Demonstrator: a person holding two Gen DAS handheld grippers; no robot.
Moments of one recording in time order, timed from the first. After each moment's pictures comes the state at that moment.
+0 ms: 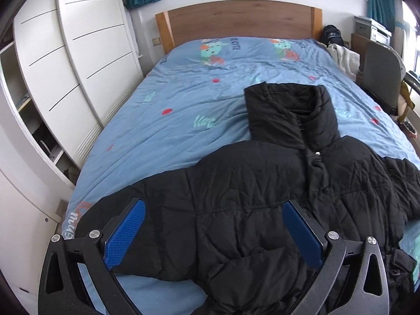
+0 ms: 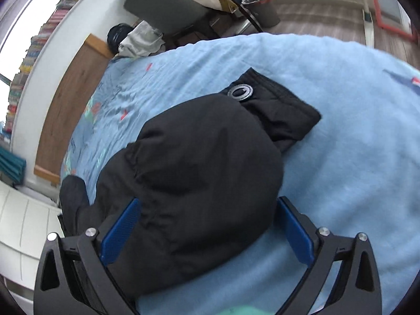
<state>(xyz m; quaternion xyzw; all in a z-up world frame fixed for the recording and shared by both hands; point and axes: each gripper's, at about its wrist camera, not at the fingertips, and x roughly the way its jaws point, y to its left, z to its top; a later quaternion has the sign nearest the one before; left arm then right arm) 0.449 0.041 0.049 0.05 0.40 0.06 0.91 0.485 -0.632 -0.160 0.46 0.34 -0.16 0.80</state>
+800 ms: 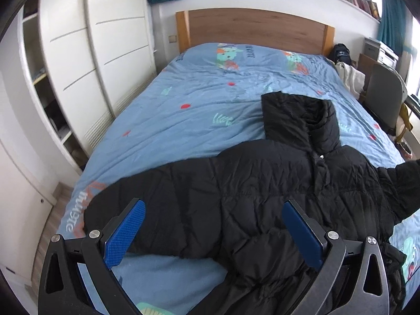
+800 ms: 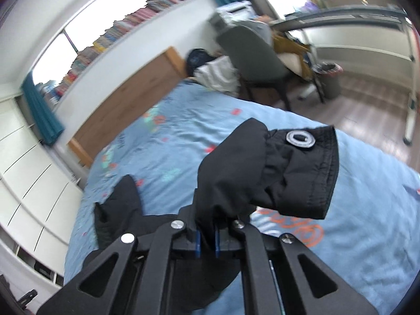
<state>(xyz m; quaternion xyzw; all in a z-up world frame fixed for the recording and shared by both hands) 0.394 0.099 0.064 -0.01 0.39 0.07 0.92 0.503 -0.522 0.030 0.30 0.24 -0.06 0.92</state>
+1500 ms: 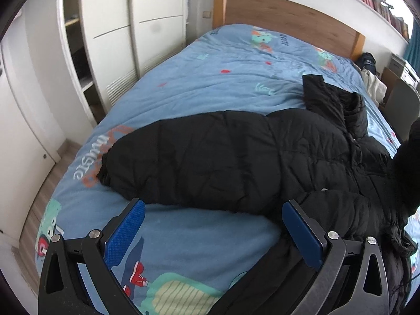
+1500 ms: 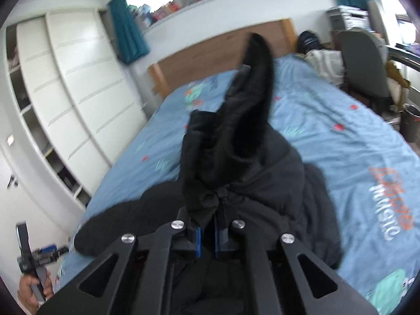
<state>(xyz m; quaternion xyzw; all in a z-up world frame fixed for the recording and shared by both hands) 0.334 0.191 -0.001 -0.08 0.42 0.11 0.89 0.504 -0.228 0.048 0.14 0.31 0.16 0.93</state>
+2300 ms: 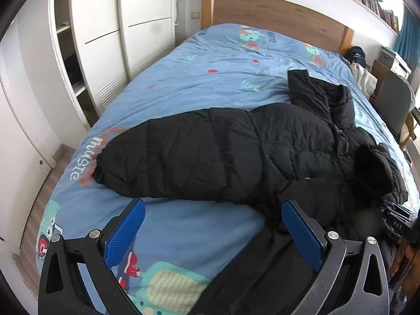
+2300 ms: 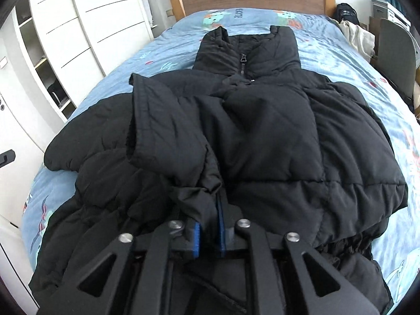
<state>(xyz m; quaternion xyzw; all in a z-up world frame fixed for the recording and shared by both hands) 0.322 0.161 0.012 -0.06 0.43 0.08 0.90 0.482 -0.149 -0.077 0.03 0.44 0.19 0.88</state>
